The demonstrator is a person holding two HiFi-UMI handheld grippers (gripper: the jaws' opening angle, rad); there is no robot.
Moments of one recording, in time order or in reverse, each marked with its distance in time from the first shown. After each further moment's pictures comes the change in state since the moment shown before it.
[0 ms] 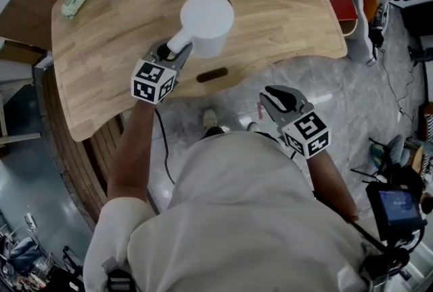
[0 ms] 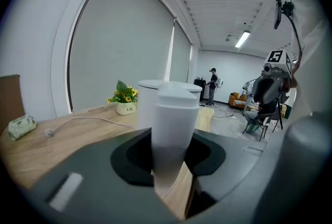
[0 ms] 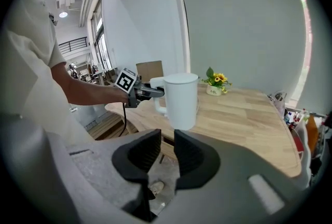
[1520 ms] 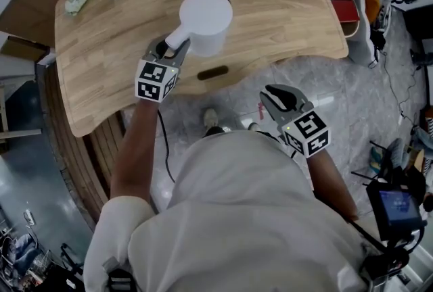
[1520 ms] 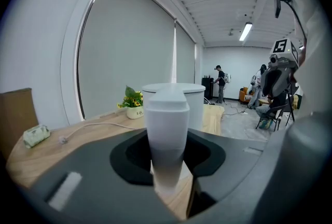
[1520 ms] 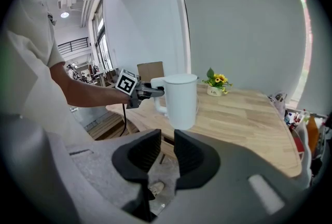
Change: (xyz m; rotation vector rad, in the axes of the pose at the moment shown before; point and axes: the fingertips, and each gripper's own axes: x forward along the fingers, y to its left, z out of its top) left arm -0.005 0.011 0.000 0.055 -0.021 0.119; right arm -0.001 0.001 -0.003 -0.004 -0.008 0.007
